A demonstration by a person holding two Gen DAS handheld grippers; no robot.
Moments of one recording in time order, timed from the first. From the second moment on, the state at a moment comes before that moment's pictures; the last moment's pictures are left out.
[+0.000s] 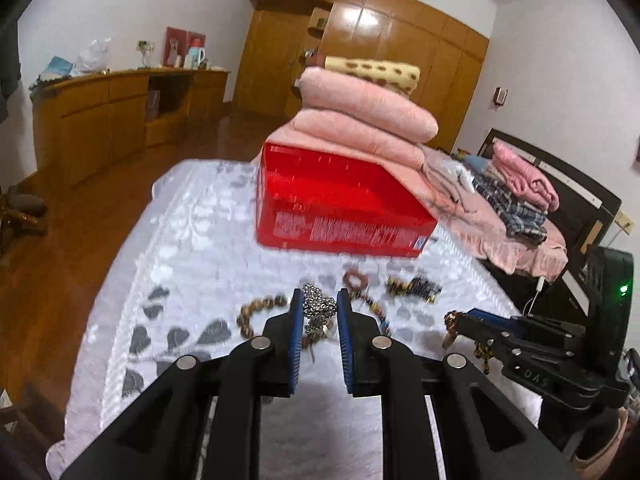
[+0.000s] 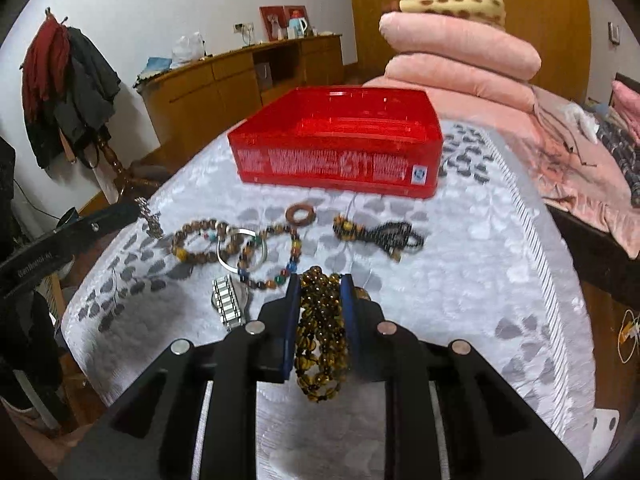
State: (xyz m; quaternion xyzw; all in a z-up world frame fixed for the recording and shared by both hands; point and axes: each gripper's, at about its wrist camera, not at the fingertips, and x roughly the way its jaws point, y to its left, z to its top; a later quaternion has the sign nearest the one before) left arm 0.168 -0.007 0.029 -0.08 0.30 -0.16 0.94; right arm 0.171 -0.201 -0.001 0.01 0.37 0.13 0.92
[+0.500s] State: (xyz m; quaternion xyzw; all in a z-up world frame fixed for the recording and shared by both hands) left arm 0.196 -0.022 0.058 -0.09 0.27 -0.18 0.94; right arm 0.198 -0.207 0.029 0.01 0.34 0.14 0.93
